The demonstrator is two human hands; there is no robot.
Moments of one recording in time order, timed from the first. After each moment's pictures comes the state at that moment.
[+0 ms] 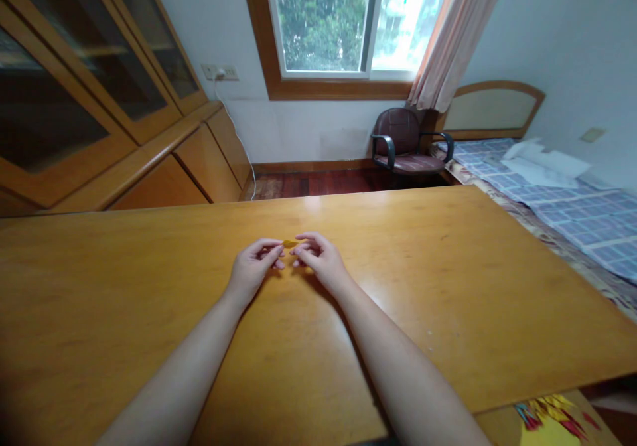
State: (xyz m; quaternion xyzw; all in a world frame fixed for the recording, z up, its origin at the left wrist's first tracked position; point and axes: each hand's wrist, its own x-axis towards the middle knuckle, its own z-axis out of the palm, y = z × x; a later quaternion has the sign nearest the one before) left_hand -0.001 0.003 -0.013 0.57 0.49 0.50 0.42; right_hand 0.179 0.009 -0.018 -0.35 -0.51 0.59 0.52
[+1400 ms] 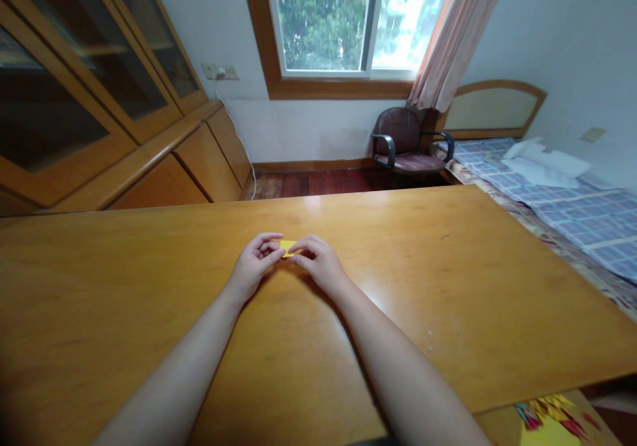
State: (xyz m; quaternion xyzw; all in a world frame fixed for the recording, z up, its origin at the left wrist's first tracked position) left_hand 0.000 0.007 -0.010 0.54 0.44 0.52 0.50; right_hand 0.181 0.009 -0.015 -0.37 -0.66 0.43 0.49
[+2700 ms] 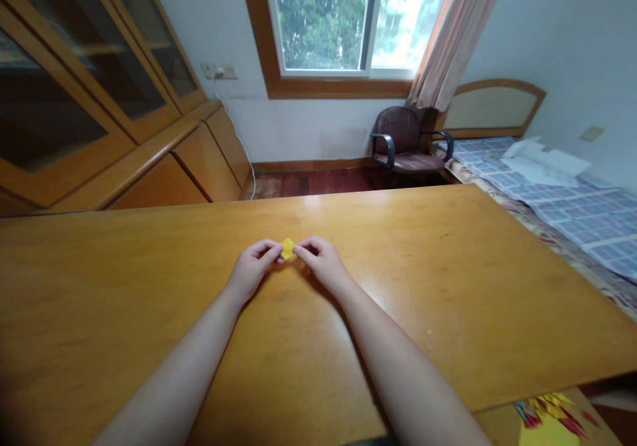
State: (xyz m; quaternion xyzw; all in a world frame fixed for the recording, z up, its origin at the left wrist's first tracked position) left_hand -0.005 0.006 -0.009 0.59 0.48 0.47 0.45; right_hand 0.181 0.011 -0.017 -0.44 -0.59 0.50 0.47
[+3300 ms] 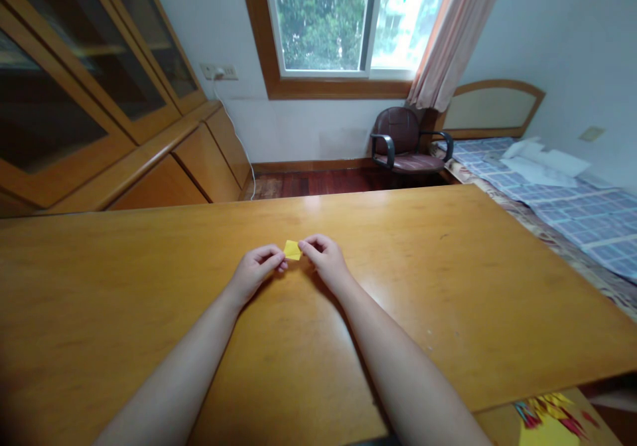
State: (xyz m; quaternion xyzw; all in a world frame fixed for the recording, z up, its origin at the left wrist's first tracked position) left_hand -0.007 0.003 -0.008 0.63 0.46 0.42 0.47; right_hand 0.183 0.009 -0.009 -0.44 -0.51 0.54 0.51
